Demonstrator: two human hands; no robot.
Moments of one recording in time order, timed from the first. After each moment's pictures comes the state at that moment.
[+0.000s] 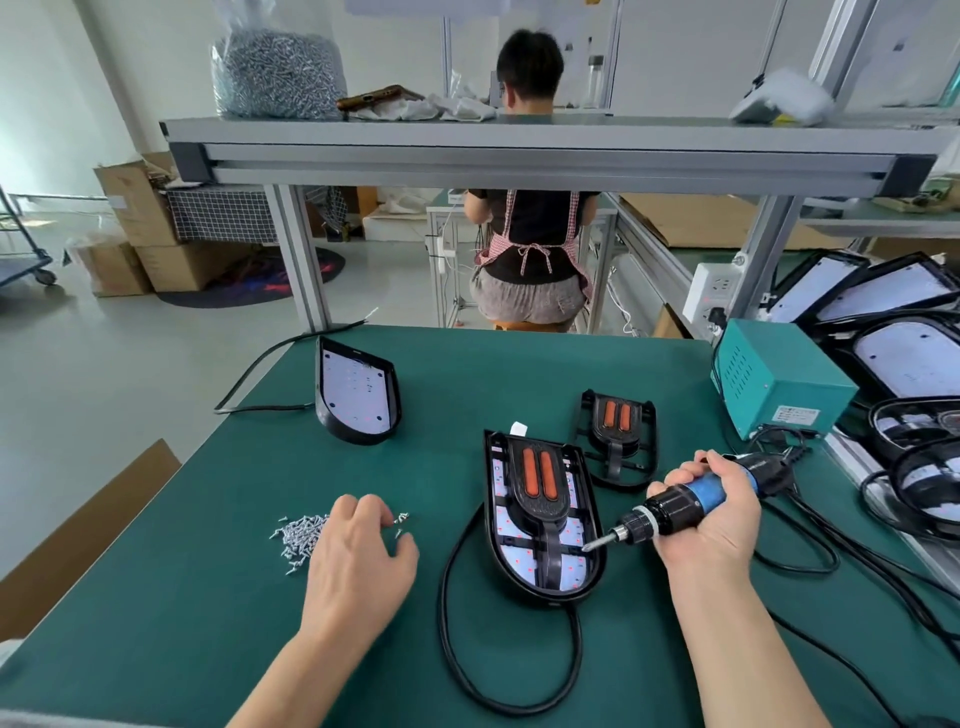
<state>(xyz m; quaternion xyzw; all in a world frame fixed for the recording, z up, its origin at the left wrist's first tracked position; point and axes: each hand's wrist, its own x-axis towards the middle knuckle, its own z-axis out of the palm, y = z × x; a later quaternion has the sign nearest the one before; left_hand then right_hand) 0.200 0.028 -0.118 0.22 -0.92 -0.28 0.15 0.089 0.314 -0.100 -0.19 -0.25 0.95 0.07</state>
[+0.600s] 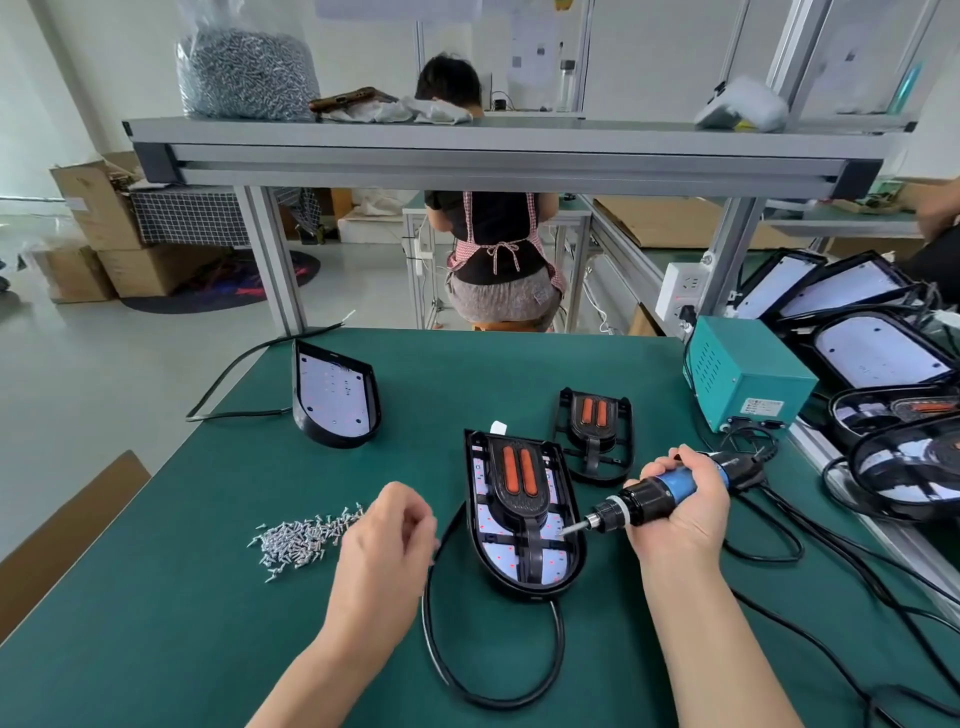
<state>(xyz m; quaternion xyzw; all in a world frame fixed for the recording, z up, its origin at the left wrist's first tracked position) 0.211 0.062 -0.094 0.09 -0.88 -0.43 0.20 0.098 0.306 -0.090 -0.21 -0.22 0.95 0.09</state>
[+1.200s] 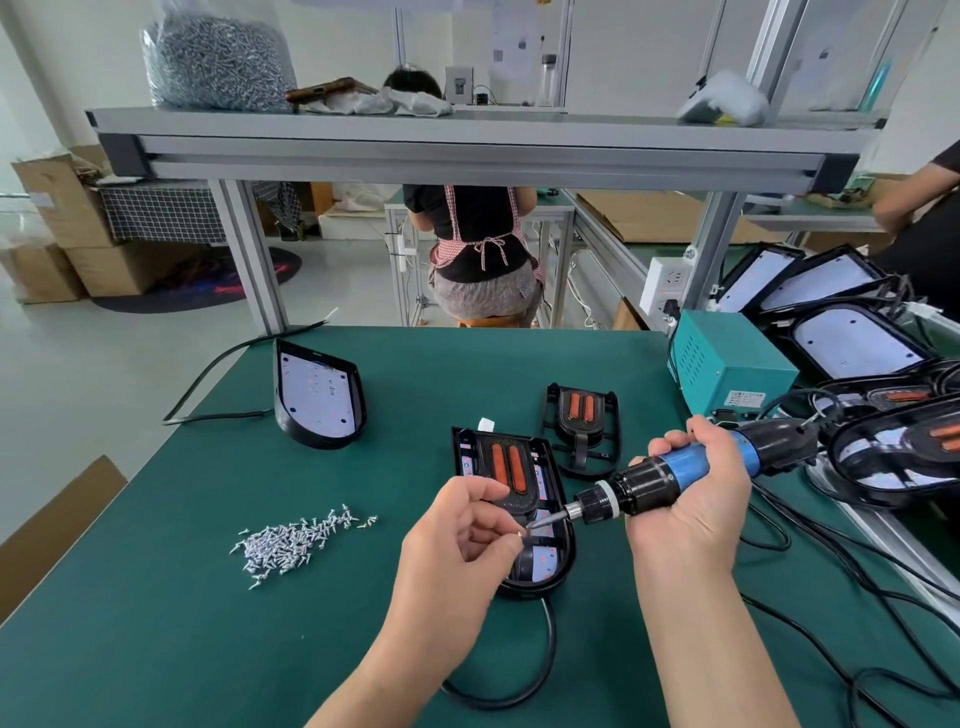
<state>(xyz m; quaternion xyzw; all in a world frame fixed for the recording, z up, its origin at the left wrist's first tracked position) 0.217 0.117 -0.071 0.00 -0.76 -0.64 0.10 0.137 0.290 -0.039 -0.18 -0.27 0.93 0.18</state>
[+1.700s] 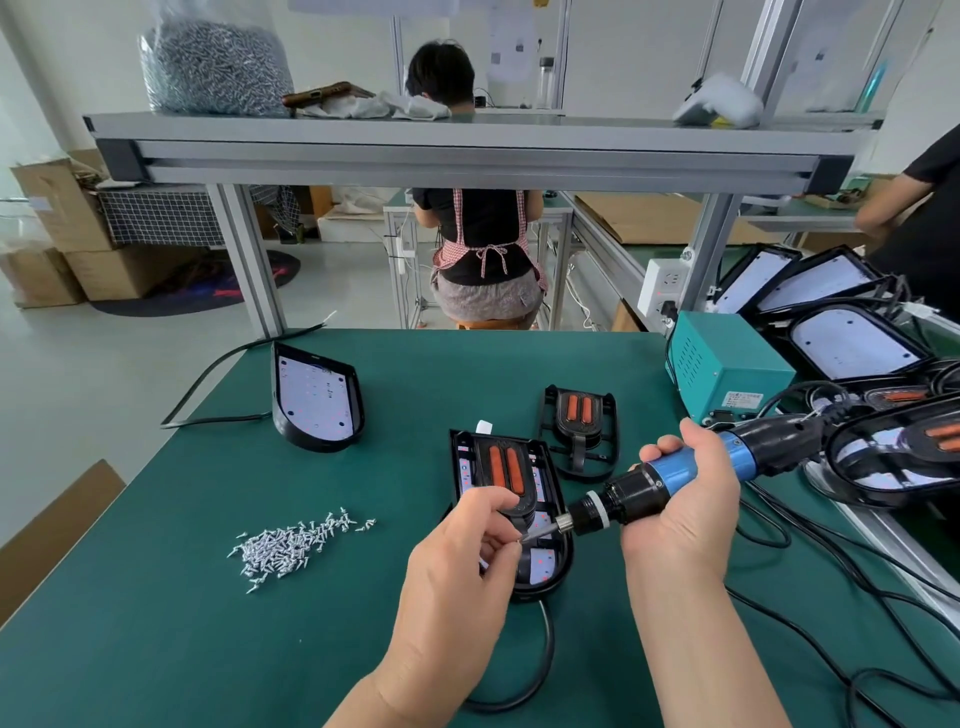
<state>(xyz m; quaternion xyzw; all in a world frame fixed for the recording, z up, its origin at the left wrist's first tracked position) 0.225 0.125 -0.076 -0.05 -0.85 -0.49 0.20 0.142 0.283 -0.039 -0.19 -0.30 0.91 0.20</state>
